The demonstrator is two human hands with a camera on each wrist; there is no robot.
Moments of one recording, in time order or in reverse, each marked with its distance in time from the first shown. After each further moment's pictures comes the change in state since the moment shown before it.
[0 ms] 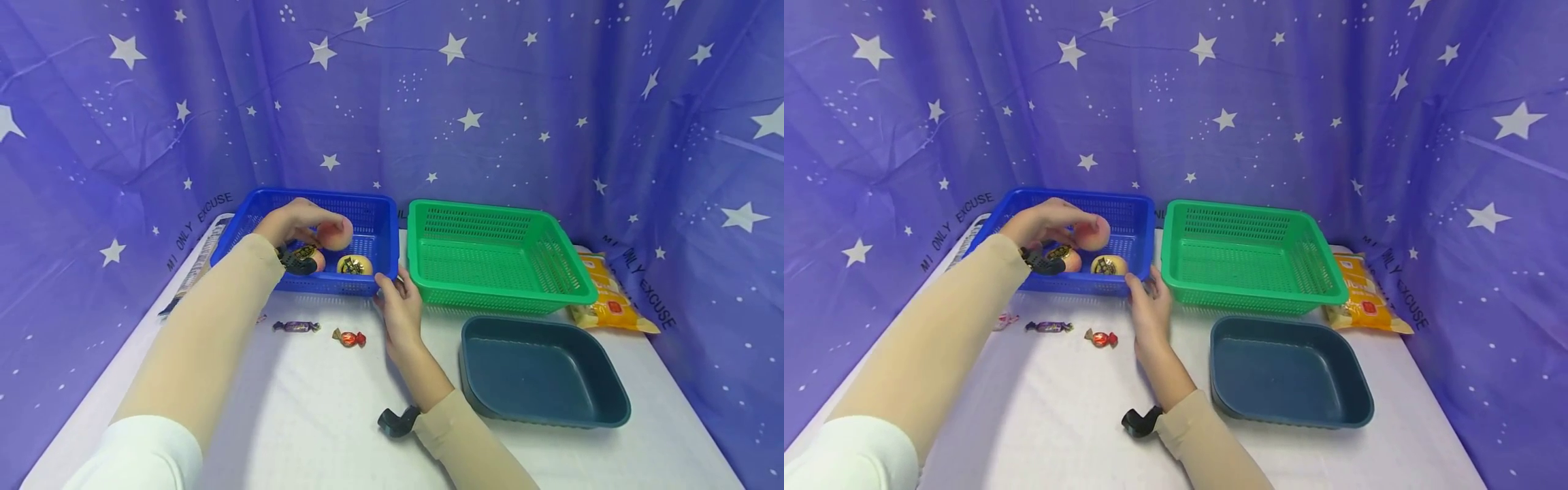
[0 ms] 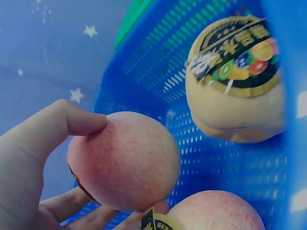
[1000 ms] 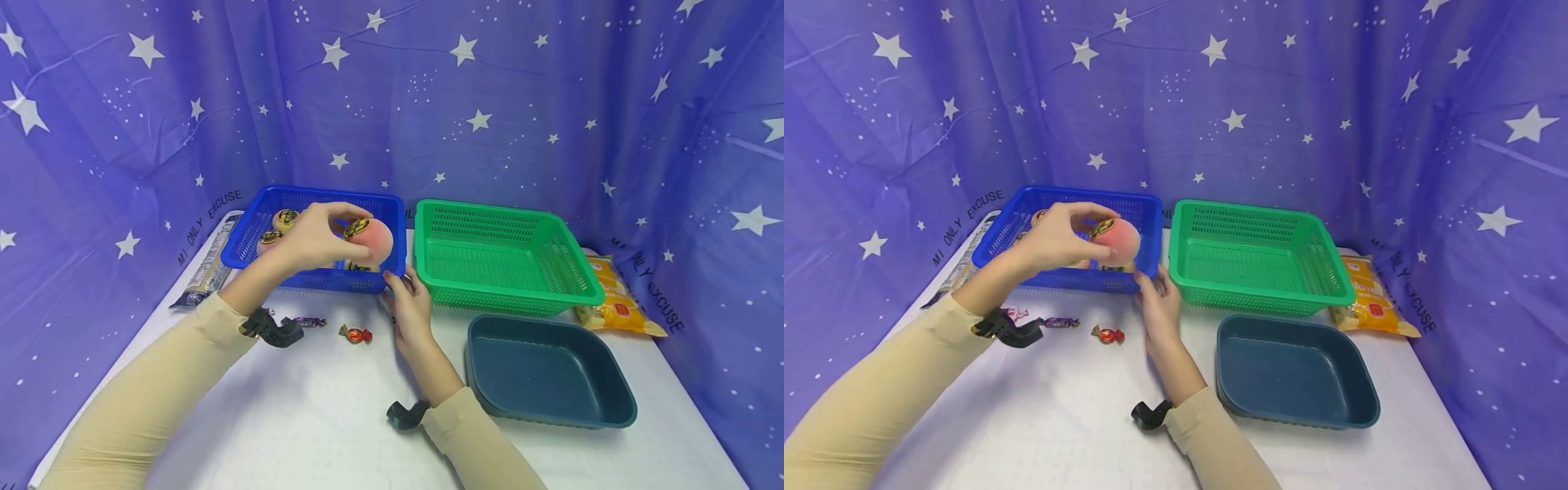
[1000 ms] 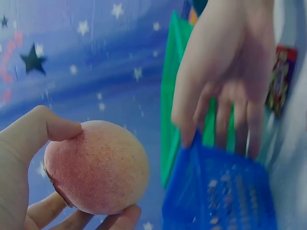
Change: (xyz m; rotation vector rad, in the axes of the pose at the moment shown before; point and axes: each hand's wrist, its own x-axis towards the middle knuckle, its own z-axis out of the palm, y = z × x) left_hand -0.123 0.005 0.050 0.186 0.139 0.596; right_hand 0.003 -0.004 -0.004 -0.010 -0.065 0.001
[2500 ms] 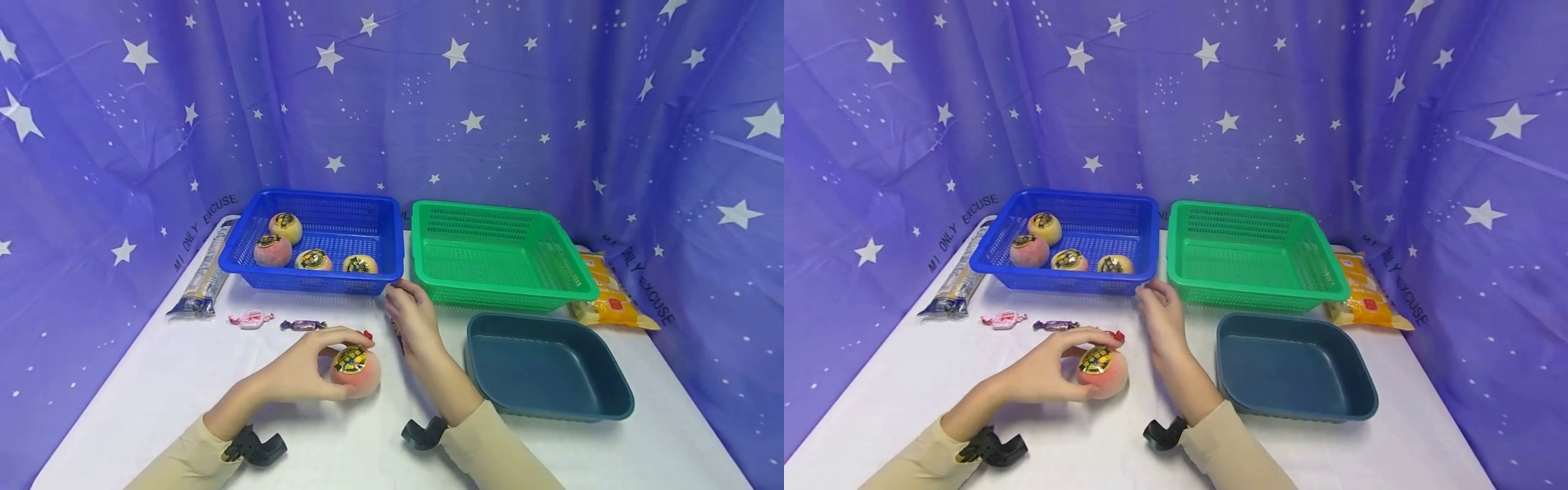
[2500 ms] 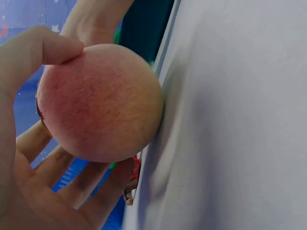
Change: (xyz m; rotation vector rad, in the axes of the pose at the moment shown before) left_hand -0.126 -0.096 0.092 -0.140 -0.264 0.213; right_hand -0.034 -0.016 -0.007 -0.092 -0.010 0.065
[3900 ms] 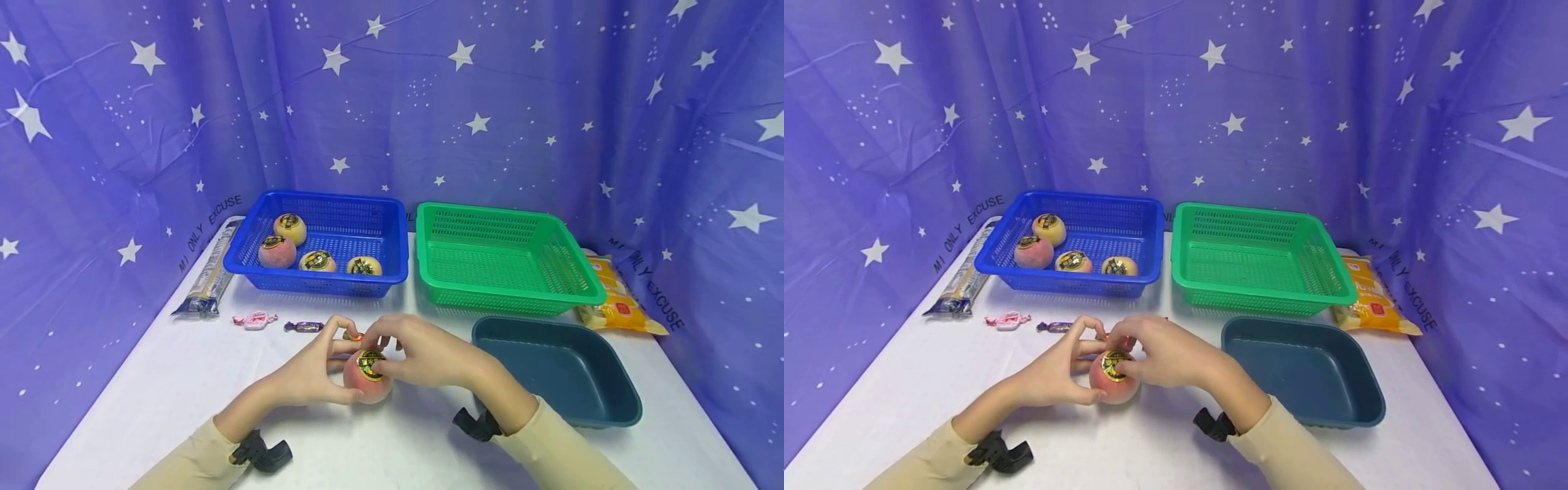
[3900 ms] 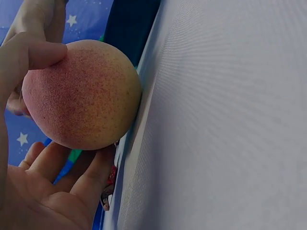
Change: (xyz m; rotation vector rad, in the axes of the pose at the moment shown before) left_hand 0.000 -0.009 0.011 -0.315 -0.026 -0.157; right_hand -0.035 -0.057 -0.029 -1.154 -0.897 -0.518
